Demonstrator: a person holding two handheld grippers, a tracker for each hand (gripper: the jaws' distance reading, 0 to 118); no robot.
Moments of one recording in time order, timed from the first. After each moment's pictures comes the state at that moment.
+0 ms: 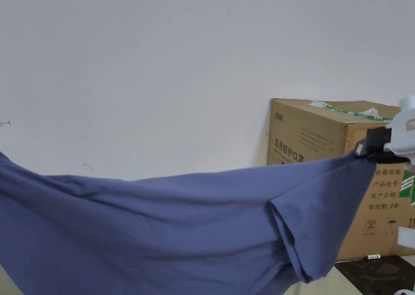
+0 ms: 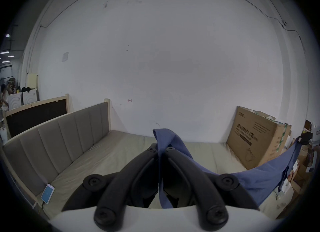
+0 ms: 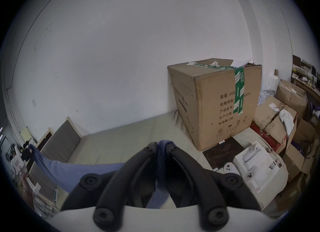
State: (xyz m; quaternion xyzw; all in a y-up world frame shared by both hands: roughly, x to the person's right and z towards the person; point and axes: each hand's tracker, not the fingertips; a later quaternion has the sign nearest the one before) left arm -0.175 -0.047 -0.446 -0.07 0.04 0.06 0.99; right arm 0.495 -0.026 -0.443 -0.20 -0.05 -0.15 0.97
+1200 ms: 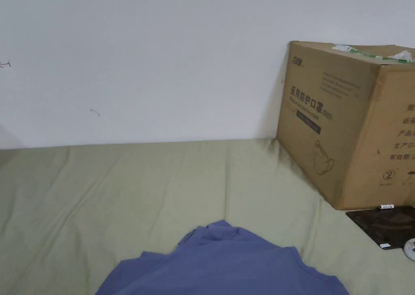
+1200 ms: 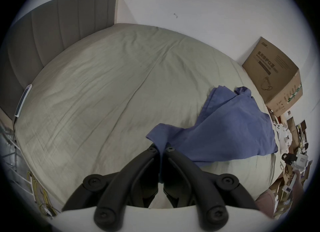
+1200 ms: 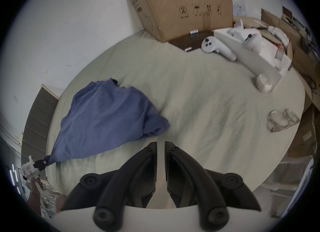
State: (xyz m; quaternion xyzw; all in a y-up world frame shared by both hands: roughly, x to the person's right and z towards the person) left arm -0.226 -0.393 -0.376 -0.44 0.03 0.14 0.89; right arm 0.518 -0.389 -0.309 -0.45 -0.08 -0.23 0.86
